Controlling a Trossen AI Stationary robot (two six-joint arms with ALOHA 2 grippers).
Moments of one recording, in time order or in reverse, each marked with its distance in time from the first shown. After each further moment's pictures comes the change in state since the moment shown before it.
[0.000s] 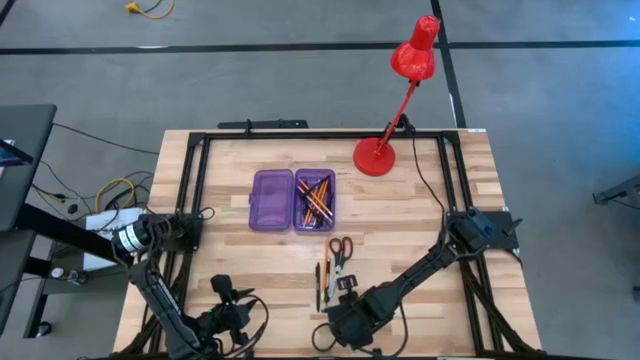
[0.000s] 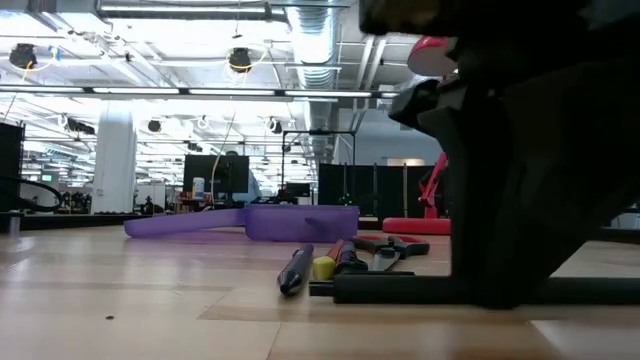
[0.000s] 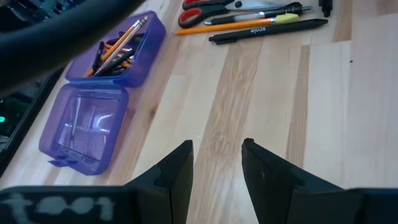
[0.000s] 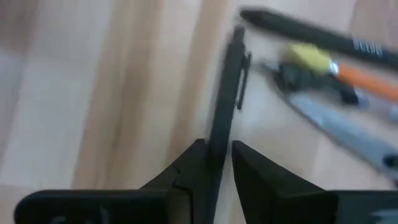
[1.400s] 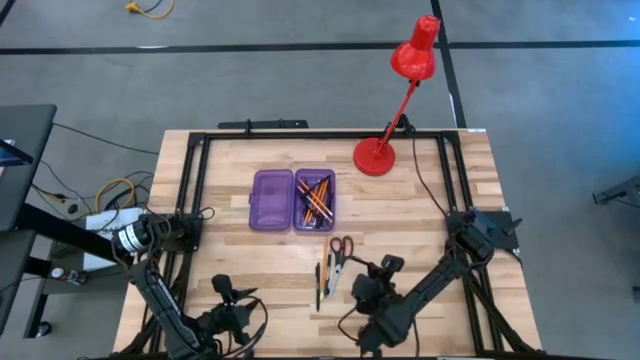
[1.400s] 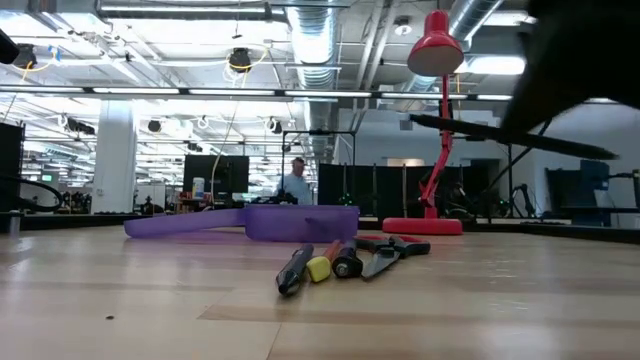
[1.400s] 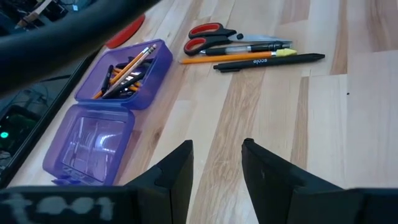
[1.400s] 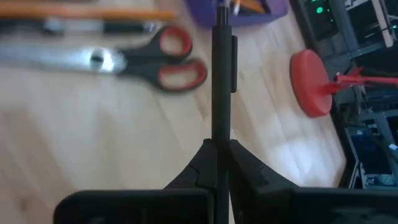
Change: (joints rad) left arm -0.003 0.000 0.000 0.000 -0.104 -0.023; right arm 0.111 0.009 0.139 -0.842 0.524 0.932
